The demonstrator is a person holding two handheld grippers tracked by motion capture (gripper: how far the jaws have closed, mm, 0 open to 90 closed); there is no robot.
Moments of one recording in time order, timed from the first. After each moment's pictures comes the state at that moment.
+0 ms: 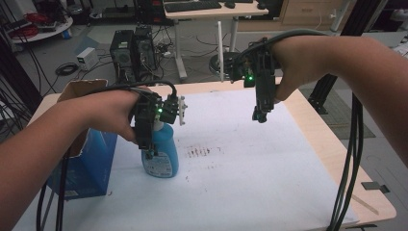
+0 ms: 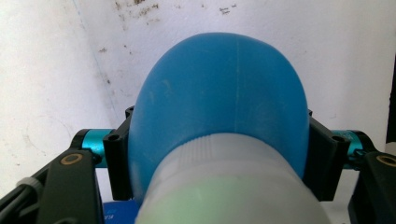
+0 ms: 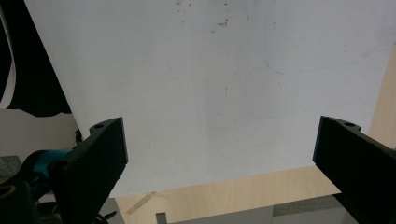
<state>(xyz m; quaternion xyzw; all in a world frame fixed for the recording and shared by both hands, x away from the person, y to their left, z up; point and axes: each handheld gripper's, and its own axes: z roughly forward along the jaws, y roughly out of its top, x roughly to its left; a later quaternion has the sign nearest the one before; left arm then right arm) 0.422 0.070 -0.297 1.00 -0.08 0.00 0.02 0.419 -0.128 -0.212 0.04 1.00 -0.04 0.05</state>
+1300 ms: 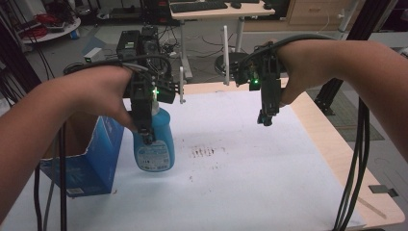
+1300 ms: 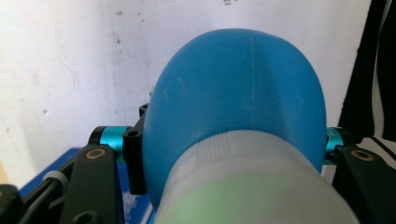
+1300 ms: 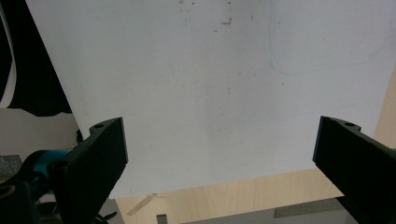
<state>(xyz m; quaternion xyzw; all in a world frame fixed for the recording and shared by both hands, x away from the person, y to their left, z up) 0.412 0.081 -0.237 1.00 0.04 0.00 0.00 0.418 -0.129 -0.217 0.03 1.00 -0.04 0.05</state>
